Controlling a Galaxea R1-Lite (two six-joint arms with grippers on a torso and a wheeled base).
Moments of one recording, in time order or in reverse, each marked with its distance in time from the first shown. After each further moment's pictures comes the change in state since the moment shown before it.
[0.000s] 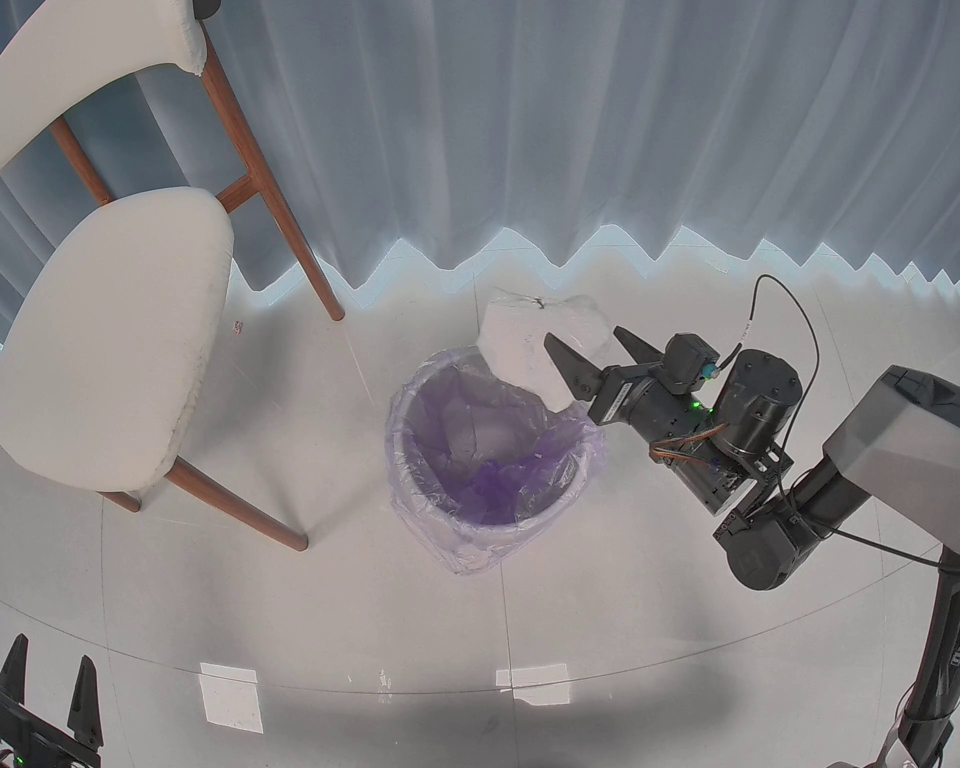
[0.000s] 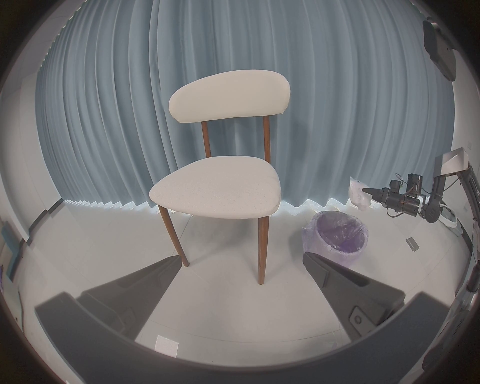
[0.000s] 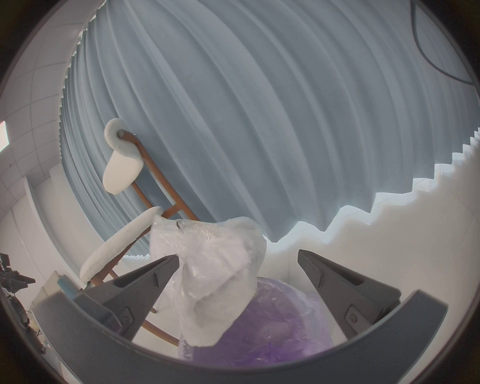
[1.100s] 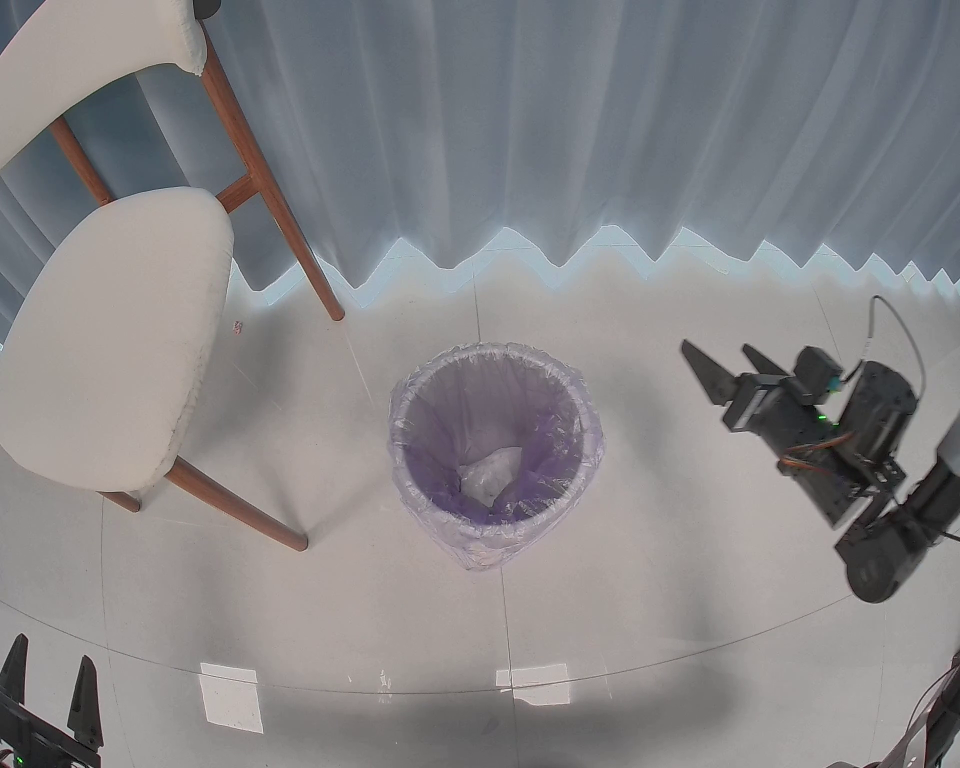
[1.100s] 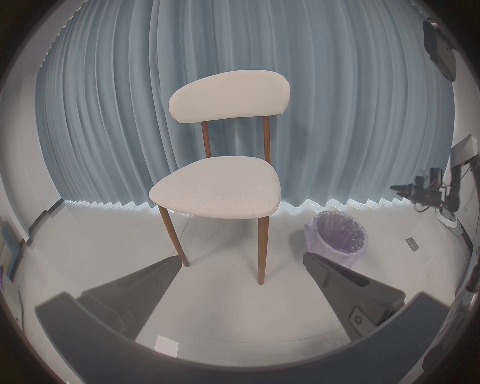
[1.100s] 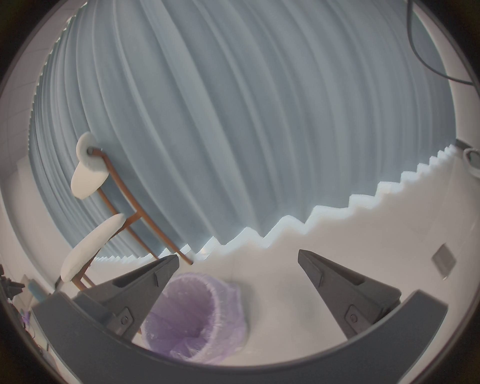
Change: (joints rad) left arm 0.000 0.000 0.000 0.000 0.000 0.000; right arm -0.195 -0.259 0.366 -0.034 -0.028 0.010
